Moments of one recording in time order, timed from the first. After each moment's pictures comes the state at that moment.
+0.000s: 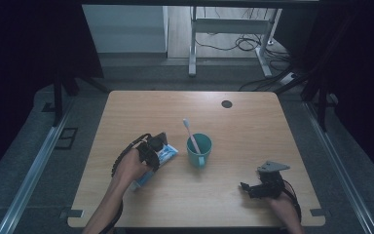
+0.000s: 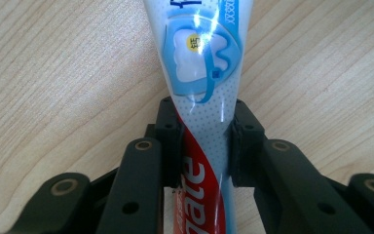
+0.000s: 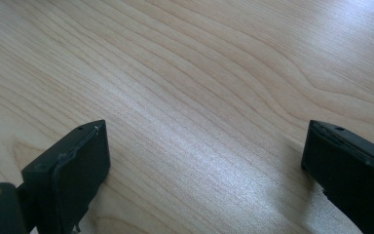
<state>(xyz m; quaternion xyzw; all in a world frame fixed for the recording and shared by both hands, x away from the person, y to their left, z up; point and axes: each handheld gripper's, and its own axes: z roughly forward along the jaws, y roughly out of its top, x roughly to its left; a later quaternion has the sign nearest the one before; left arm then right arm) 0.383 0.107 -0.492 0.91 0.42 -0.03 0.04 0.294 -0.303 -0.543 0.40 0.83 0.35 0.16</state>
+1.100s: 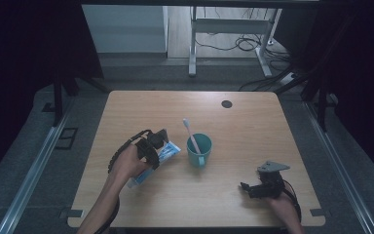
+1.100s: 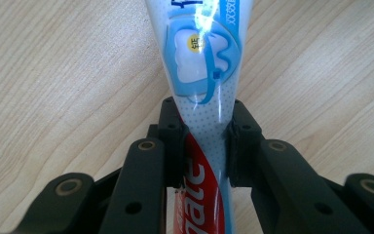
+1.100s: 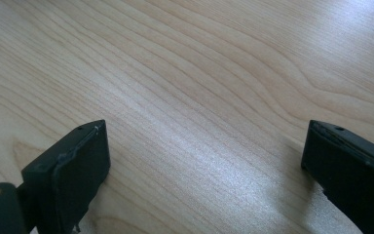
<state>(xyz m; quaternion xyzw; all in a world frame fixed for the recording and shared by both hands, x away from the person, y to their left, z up) 0.375 0.103 -0.460 0.92 0.39 -0.03 0.05 0.294 -0.303 -0.543 0.40 0.83 0.35 0.16</state>
